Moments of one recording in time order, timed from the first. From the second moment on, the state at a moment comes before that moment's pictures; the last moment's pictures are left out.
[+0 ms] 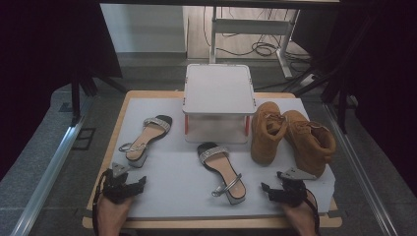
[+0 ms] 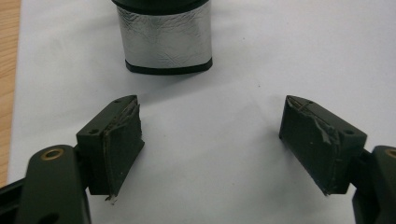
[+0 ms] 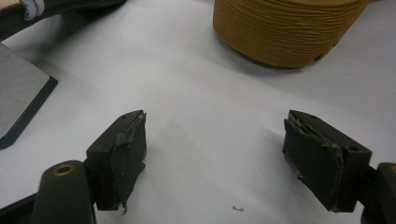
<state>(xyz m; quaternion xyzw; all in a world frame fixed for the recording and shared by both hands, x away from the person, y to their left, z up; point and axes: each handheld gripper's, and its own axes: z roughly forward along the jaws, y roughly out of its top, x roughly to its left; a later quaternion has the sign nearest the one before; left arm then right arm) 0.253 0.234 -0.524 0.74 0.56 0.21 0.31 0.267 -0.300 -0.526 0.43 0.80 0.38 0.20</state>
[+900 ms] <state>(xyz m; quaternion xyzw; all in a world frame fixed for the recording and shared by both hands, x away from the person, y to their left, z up) 0.252 0.234 -0.524 0.74 0.56 0.22 0.31 0.266 -0.301 -0.526 0.43 0.79 0.38 0.20</state>
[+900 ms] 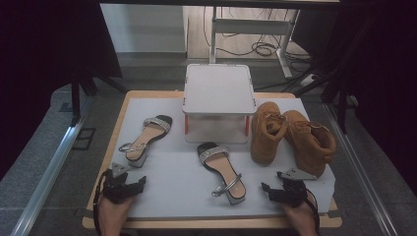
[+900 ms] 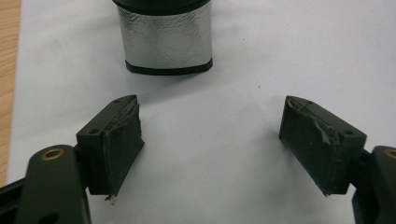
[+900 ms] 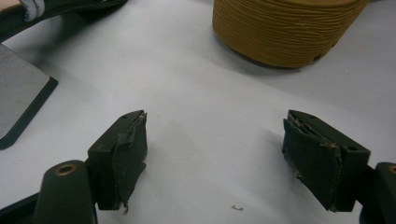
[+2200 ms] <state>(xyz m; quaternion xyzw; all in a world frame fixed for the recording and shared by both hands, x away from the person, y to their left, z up) 0.261 0.174 -0.508 0.79 0.45 0.16 0.38 0.266 -0.301 -0.526 0.43 0.79 0.38 0.20</state>
